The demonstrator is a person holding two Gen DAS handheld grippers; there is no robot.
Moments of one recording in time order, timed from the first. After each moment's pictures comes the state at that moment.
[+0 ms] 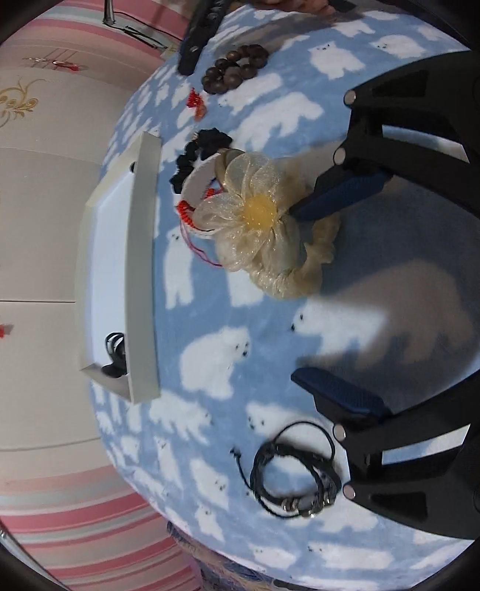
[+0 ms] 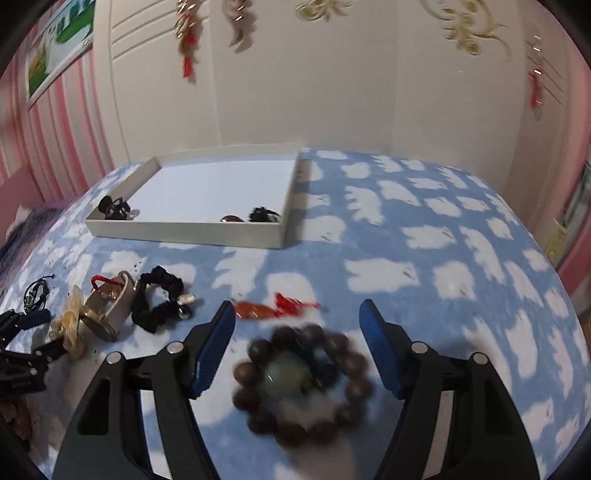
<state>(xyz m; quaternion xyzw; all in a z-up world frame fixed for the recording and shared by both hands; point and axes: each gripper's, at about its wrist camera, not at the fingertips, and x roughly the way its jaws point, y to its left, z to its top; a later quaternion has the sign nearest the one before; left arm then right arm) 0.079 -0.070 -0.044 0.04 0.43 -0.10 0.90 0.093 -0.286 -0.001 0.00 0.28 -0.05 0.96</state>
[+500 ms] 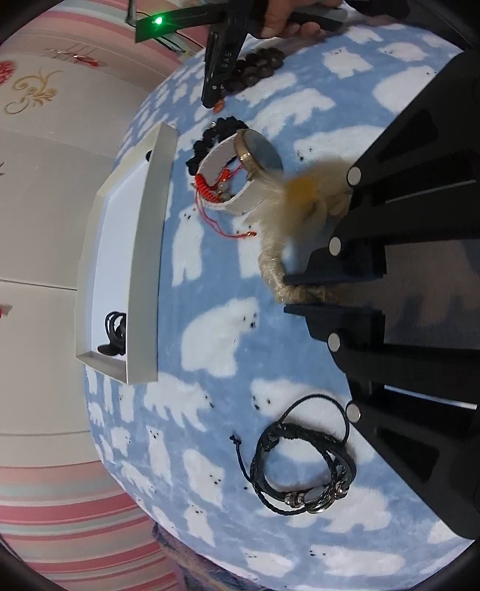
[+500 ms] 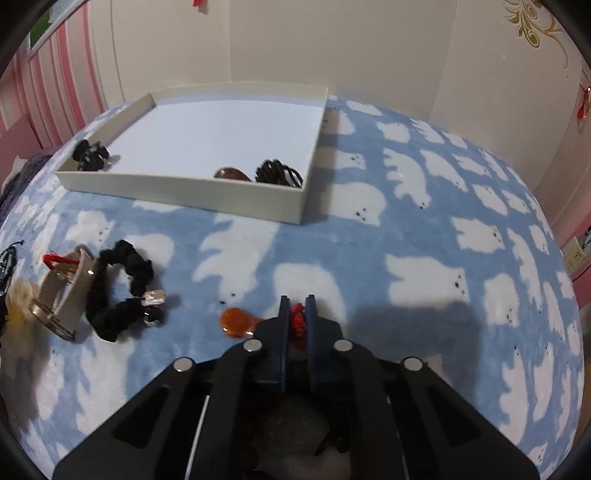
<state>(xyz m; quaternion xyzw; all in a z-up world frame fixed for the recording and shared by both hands) 0.083 -0.037 -0.039 0.00 0.42 -0.11 0.90 0.139 -0.285 -0.020 -0.02 0.35 -0.03 0.94</state>
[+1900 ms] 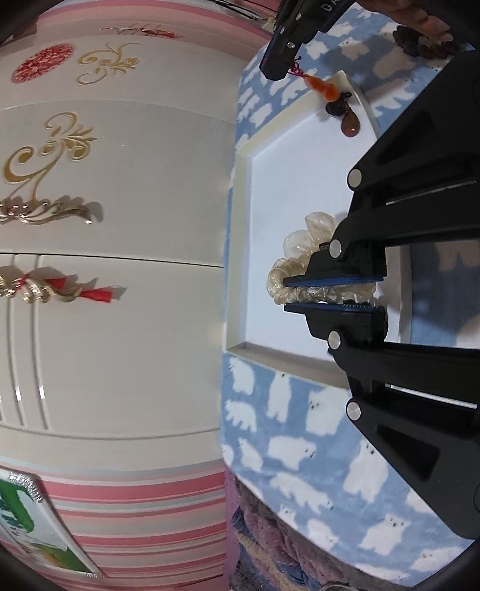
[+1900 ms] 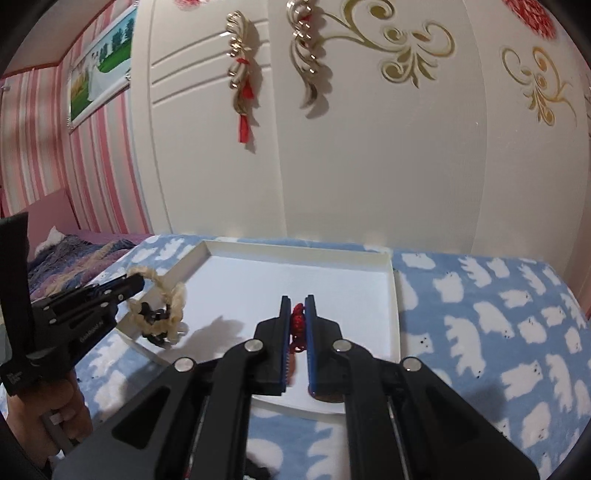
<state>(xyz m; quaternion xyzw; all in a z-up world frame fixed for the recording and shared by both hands) 0.222 -0.070 0.027 0.00 0.25 -0.06 0.97 0.195 -0.225 0.057 0.01 0.16 0.03 0.99</state>
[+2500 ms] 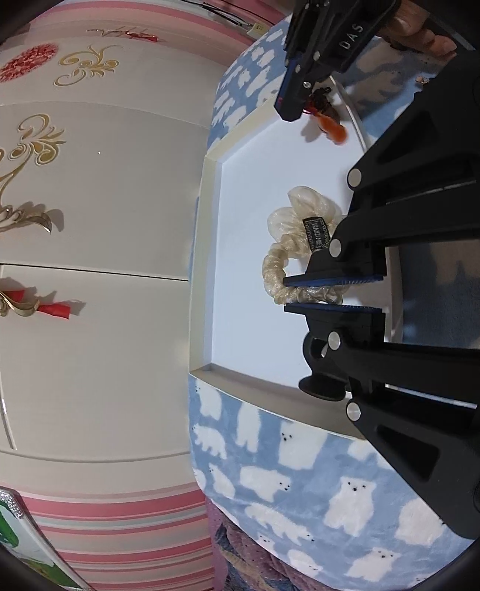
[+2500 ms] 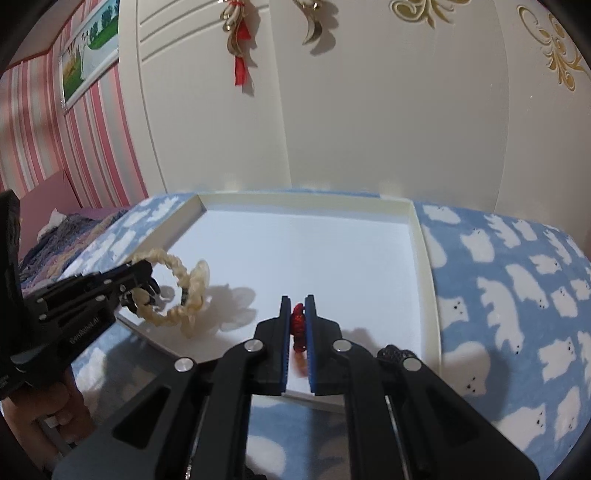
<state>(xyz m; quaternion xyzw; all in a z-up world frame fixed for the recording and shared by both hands) 0.236 -0.076 -0.004 -0.01 0.30 -0.08 0.95 0.231 -0.217 0.021 0.02 0.24 0.05 0.97</state>
